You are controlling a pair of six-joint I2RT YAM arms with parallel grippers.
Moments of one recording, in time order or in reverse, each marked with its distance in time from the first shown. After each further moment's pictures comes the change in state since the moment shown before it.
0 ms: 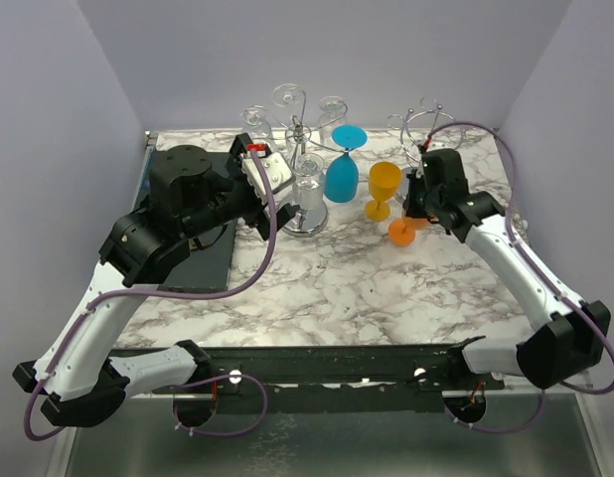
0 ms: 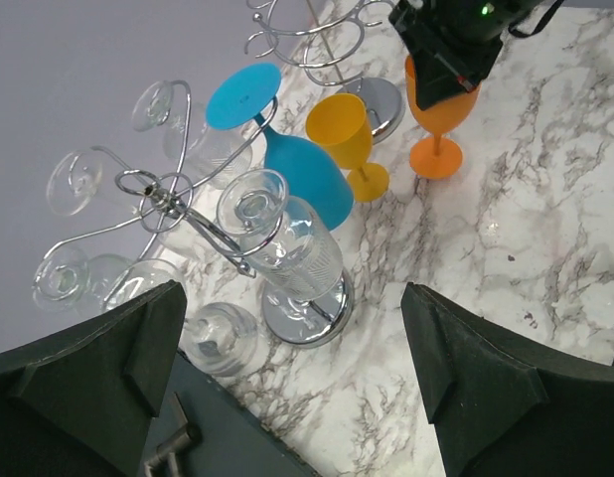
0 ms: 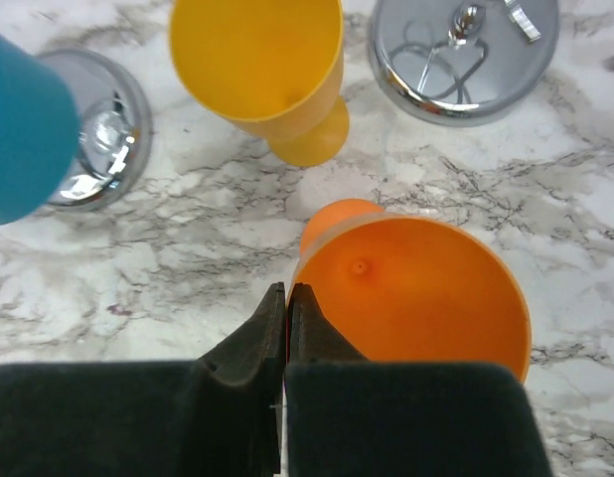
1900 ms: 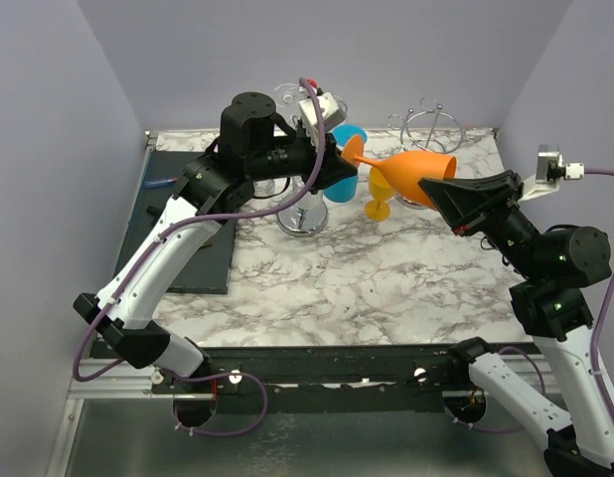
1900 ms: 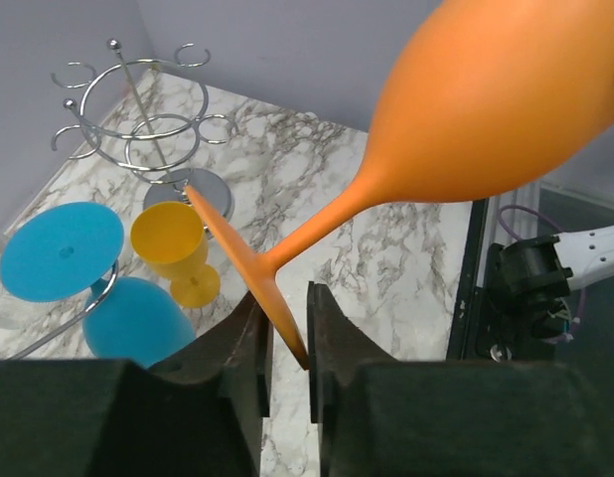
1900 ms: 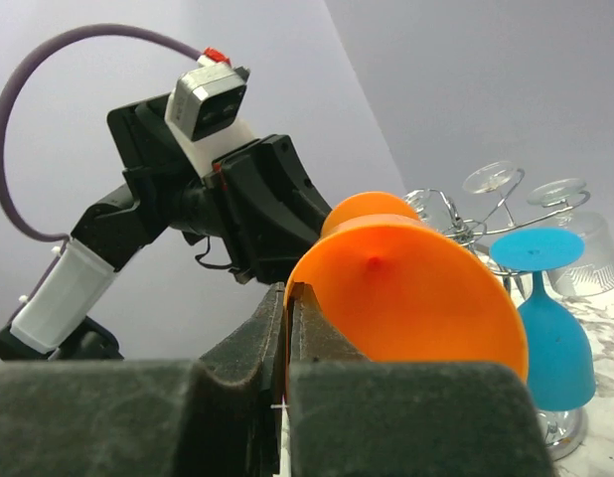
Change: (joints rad) left arm 0.003 0.372 0.240 0.175 0.362 -0.401; right arm -0.002 -0.657 -0.109 0.646 -0.567 0.389
